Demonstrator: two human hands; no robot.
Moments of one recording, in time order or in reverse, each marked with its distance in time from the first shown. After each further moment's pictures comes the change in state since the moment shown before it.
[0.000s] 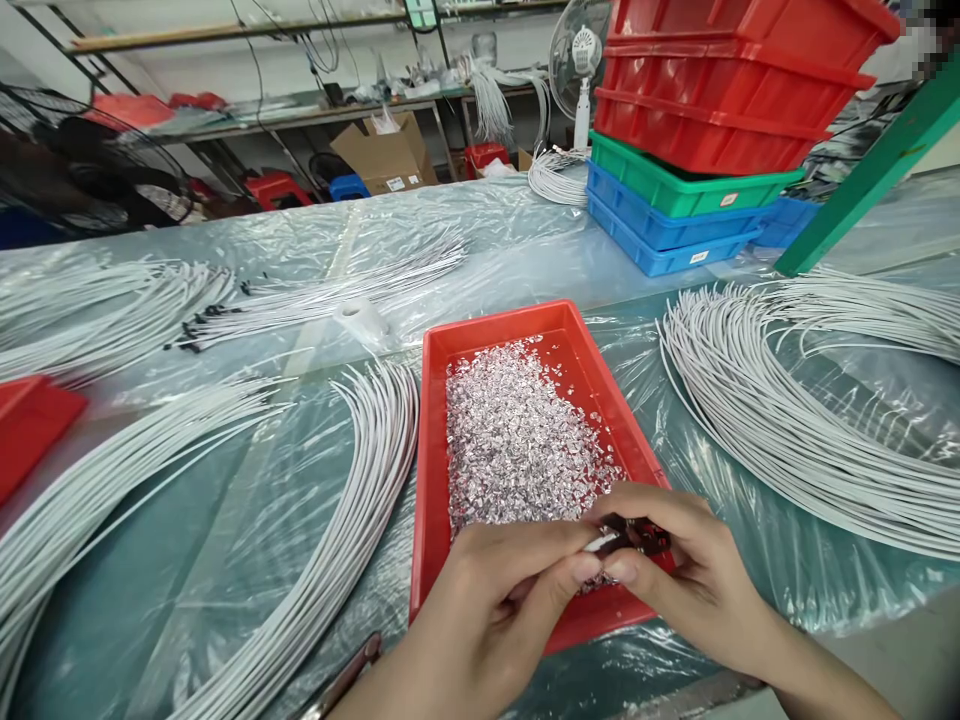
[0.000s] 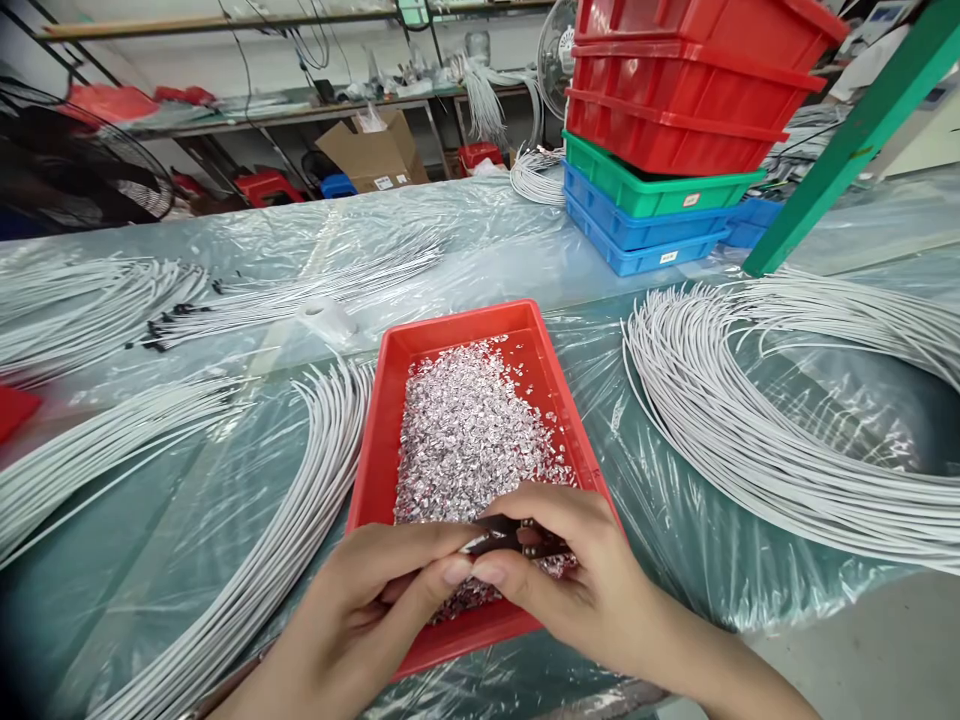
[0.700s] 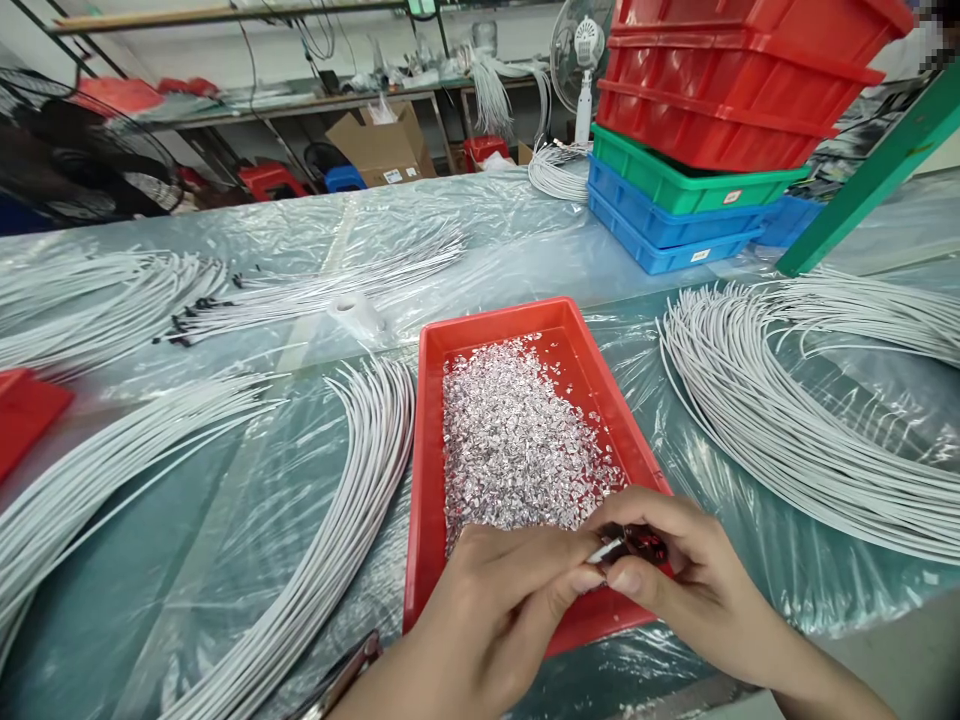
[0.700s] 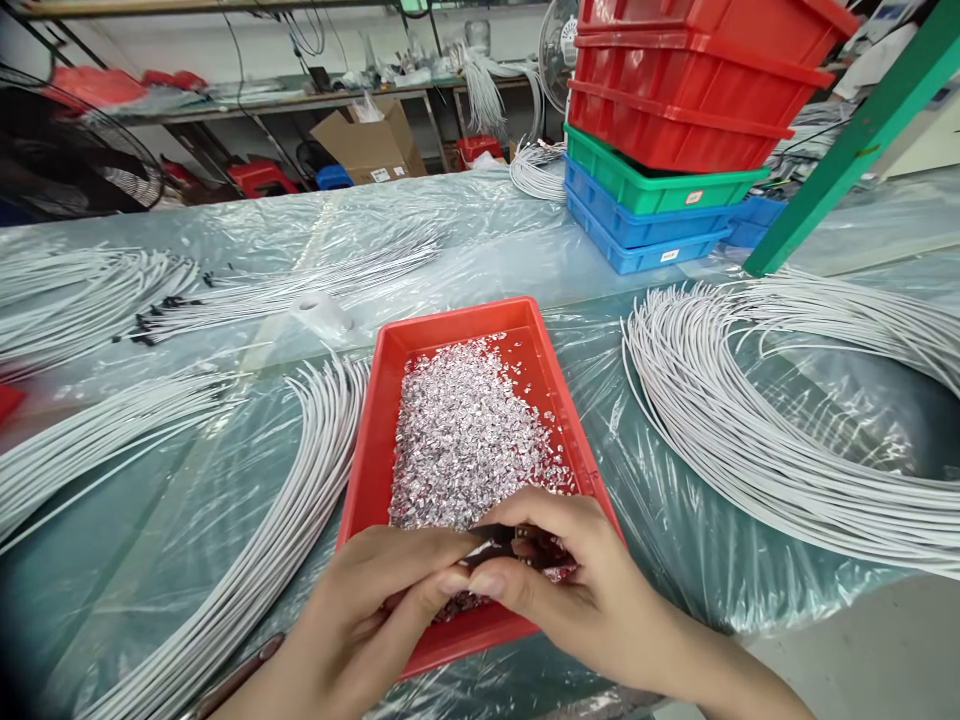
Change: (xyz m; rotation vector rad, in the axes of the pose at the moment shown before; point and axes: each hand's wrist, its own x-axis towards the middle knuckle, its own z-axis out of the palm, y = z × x) left_hand 0.000 -0.003 -0.001 0.097 -0.027 0.098; right_hand 0.000 0.001 -0.001 0.222 -0.104 0.194
